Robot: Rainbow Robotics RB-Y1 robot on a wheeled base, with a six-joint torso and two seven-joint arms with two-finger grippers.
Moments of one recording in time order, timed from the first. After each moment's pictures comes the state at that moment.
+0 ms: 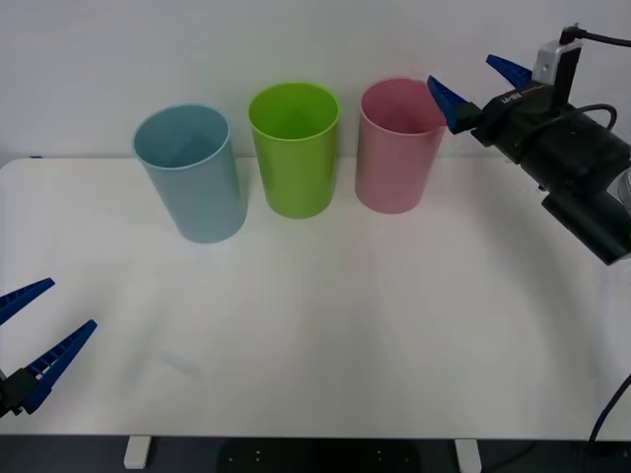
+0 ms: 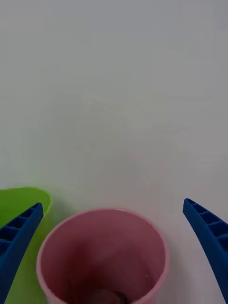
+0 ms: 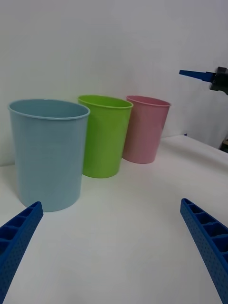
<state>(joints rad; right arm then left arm) -0.48 -0.48 -0.07 -1.41 1.28 -0.50 -0.22 0.35 0.40 0.52 -1.66 -0.96 -1.22 0.00</state>
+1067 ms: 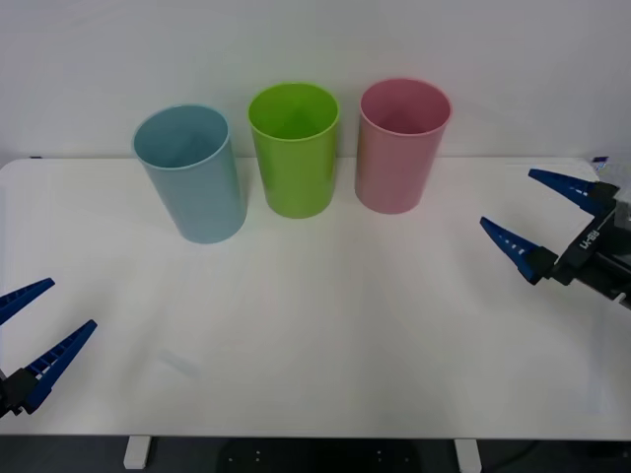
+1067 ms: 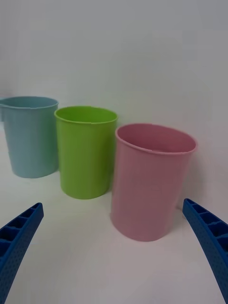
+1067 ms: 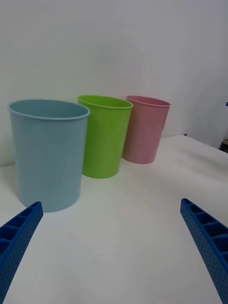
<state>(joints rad) -0.01 -0.50 -0.32 -1.65 1.19 -0.99 0.00 0.35 0.40 0.52 -1.66 -0.96 -1.22 0.00</state>
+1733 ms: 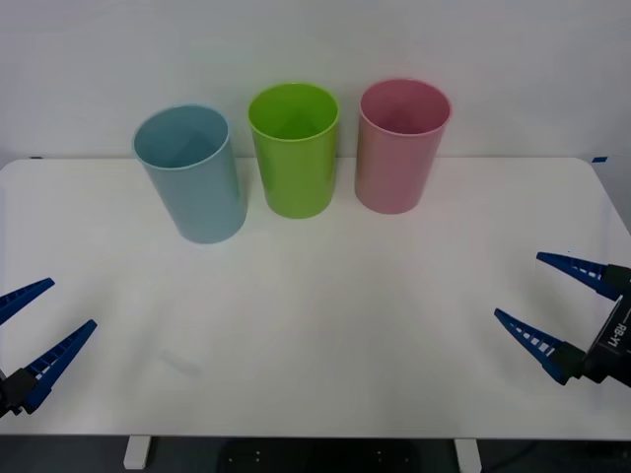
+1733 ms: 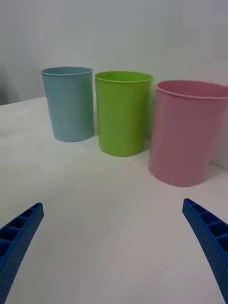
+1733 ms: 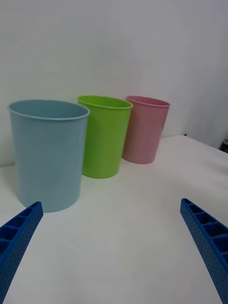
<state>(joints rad) 0.29 -0.50 -0.35 -1.78 1.12 -1.09 0.04 0.35 0.40 0.52 -1.66 -0.96 -1.22 0.00</state>
